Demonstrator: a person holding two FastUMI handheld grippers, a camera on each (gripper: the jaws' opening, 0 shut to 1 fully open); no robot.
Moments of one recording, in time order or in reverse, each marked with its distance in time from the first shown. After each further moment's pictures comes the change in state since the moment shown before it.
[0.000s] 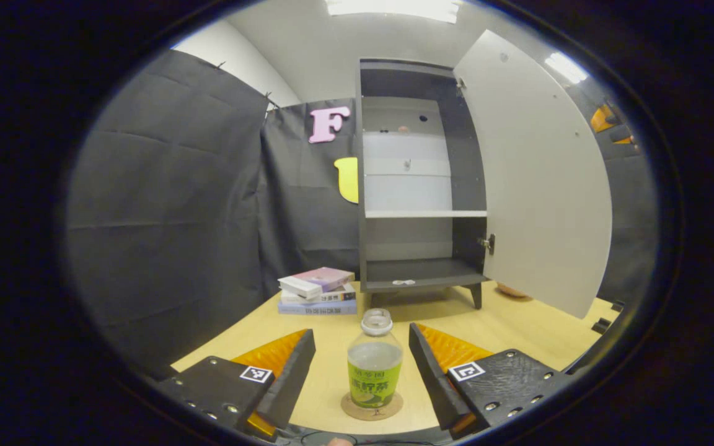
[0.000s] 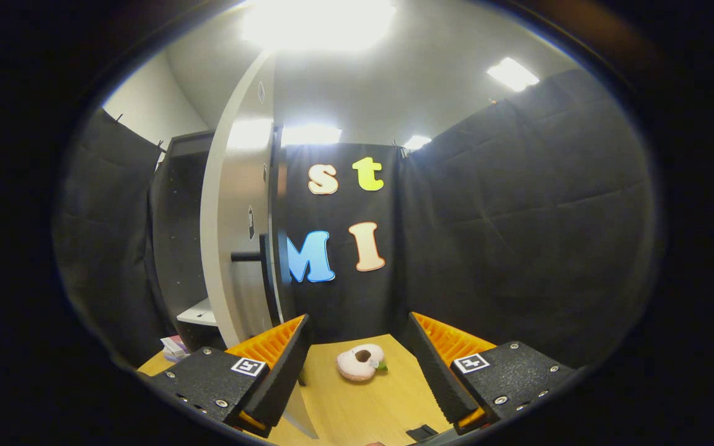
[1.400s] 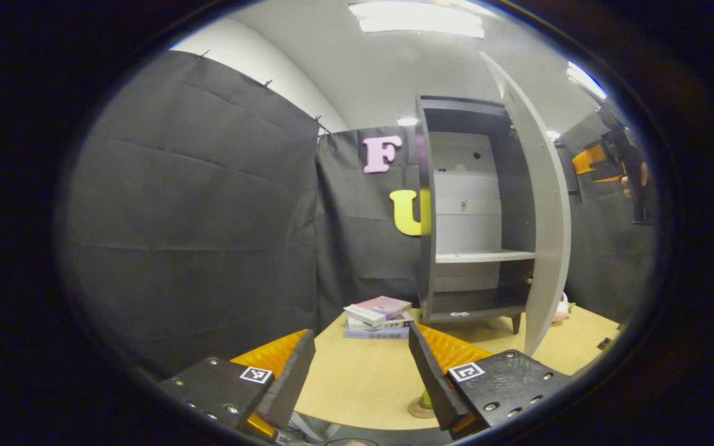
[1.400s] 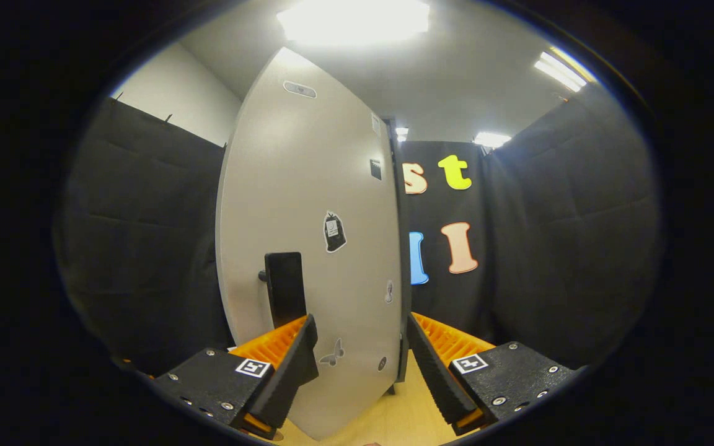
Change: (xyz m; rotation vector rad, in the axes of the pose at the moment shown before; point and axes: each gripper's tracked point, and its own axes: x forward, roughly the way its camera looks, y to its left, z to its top) left arm -0.073 0.134 0.066 -0.030 -0.064 0.216; right arm 0.003 0.215 -0.004 0.010 0.014 0.364
